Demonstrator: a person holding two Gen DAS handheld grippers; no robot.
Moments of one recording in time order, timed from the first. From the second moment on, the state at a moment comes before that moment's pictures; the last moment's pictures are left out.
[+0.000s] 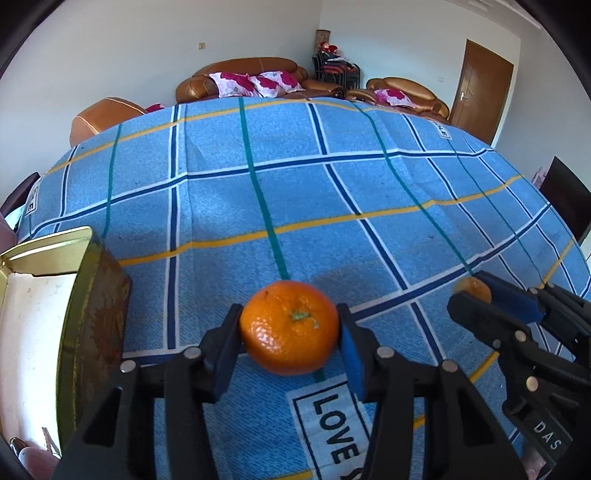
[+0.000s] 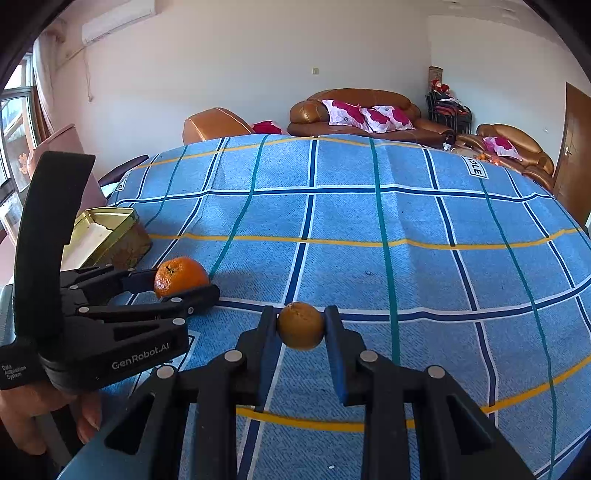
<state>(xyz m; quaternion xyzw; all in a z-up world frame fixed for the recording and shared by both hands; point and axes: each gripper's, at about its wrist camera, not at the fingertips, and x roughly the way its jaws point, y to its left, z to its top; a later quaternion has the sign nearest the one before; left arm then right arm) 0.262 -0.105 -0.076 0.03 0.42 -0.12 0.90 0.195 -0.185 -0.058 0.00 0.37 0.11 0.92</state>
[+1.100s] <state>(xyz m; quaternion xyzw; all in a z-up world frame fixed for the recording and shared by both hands) 0.229 -0.104 -0.051 0.03 0.34 -0.14 0.93 0.175 -0.181 -0.044 0.00 0.31 0.14 0.94</state>
